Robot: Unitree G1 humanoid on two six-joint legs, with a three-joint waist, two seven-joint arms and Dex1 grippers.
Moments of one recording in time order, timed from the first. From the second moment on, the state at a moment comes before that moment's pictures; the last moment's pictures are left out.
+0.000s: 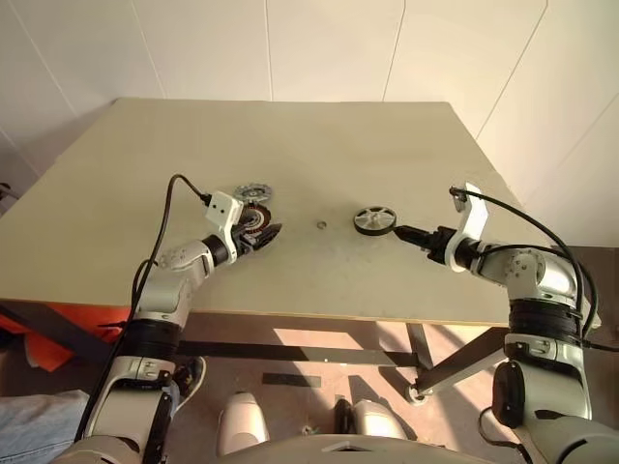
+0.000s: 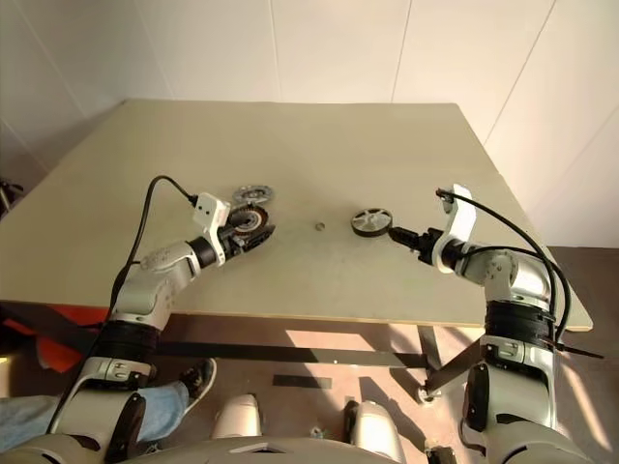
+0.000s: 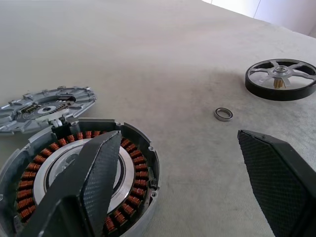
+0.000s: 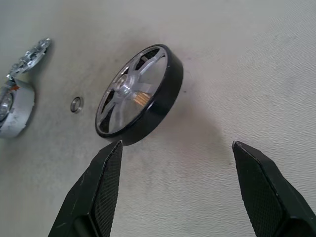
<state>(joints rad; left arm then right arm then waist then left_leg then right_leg) -0.43 0.30 0.00 0.23 -0.28 0.33 -0.64 -0.54 -0.40 -0.39 0.24 0.46 1.15 0.47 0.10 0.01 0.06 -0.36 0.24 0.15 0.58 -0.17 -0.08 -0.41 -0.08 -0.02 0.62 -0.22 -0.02</state>
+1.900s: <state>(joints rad) -0.41 0.32 0.01 0.22 -0.26 0.33 -0.62 -0.81 -0.26 -0.53 0.59 0.59 1.00 0.23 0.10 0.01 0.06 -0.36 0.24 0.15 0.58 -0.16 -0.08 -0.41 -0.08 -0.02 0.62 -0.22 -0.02</state>
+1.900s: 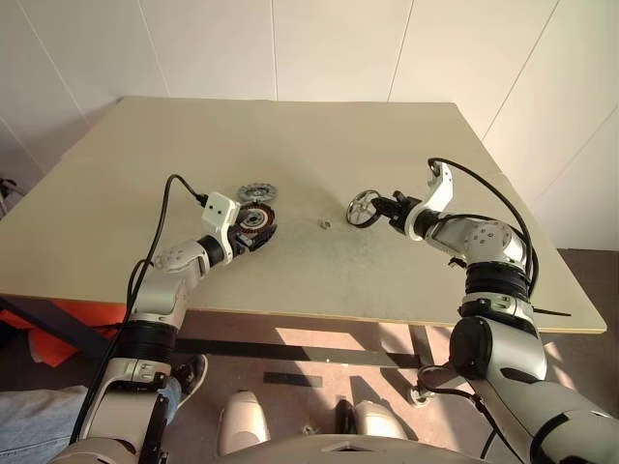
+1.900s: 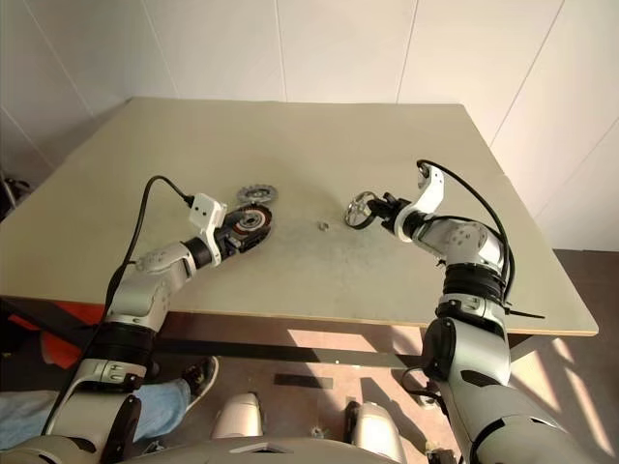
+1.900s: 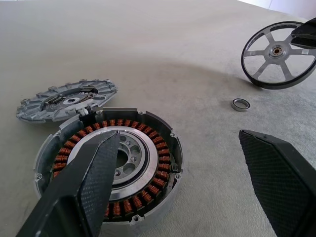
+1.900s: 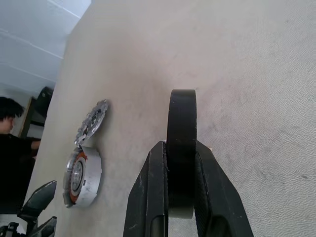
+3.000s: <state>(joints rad) -0.41 0.32 -0.01 0.22 -0.24 0.33 -0.63 -1.03 -0.37 -0.53 1.16 0.46 0.32 0.22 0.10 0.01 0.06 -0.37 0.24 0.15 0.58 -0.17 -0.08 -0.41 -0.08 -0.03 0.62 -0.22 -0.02</state>
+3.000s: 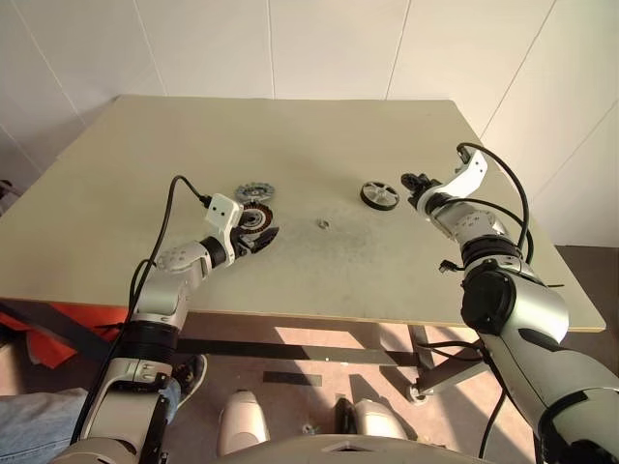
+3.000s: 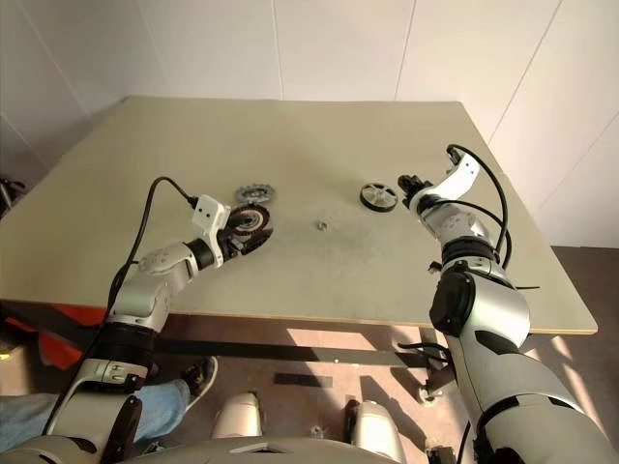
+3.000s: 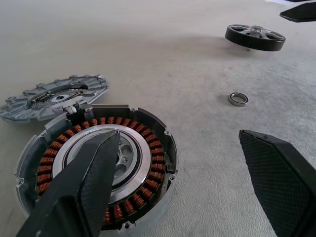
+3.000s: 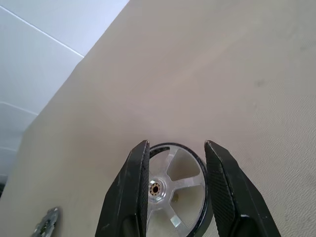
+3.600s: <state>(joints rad) -0.43 0.32 -0.01 0.26 -0.24 0.32 -0.64 -0.77 -0.20 0.03 0.58 0.29 0.52 0.58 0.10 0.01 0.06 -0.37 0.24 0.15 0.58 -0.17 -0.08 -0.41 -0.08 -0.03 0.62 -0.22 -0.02</state>
